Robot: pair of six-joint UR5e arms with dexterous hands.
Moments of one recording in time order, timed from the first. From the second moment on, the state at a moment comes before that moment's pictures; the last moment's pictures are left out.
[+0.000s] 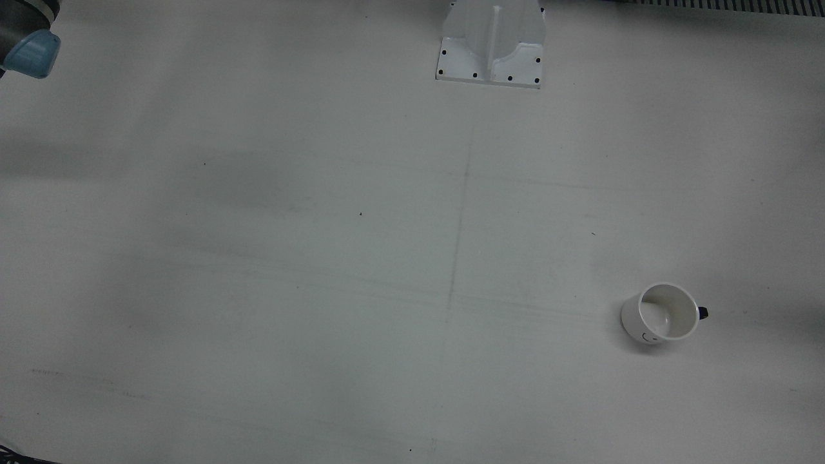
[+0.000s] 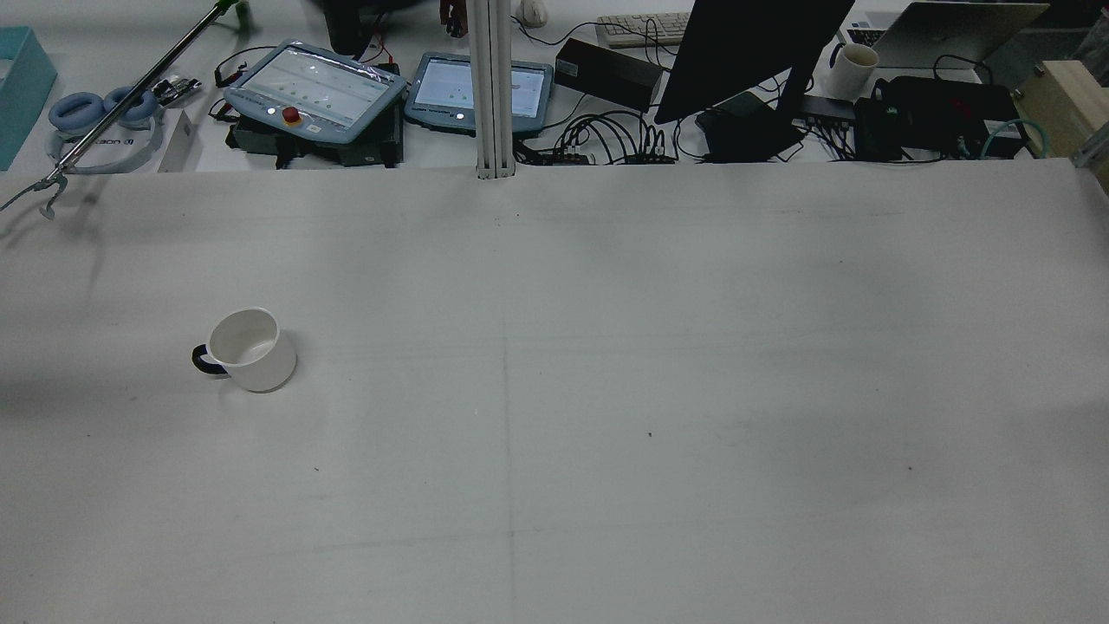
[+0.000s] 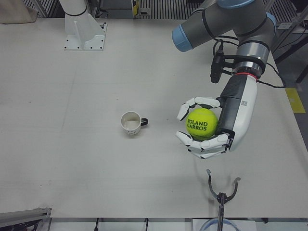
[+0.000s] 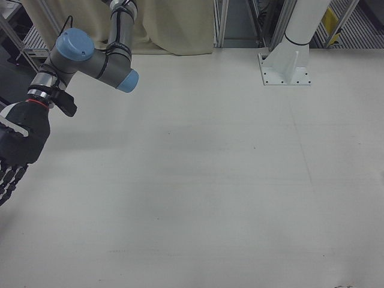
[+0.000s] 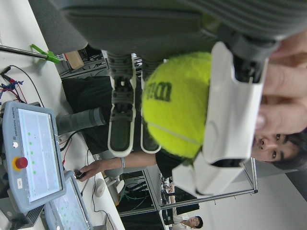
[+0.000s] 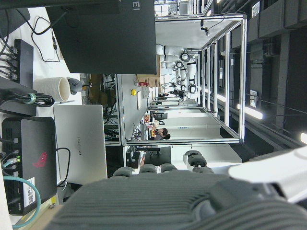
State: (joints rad) left arm -1.46 -1.98 -1.67 0.30 1.80 0.24; right arm 1.49 -1.45 1.48 -3.32 -1.41 0.08
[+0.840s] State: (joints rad) left arm -1.20 -1.79 -1.99 0.35 1.80 0.31; right arm 1.49 -1.45 1.48 -3.32 -1.41 0.08
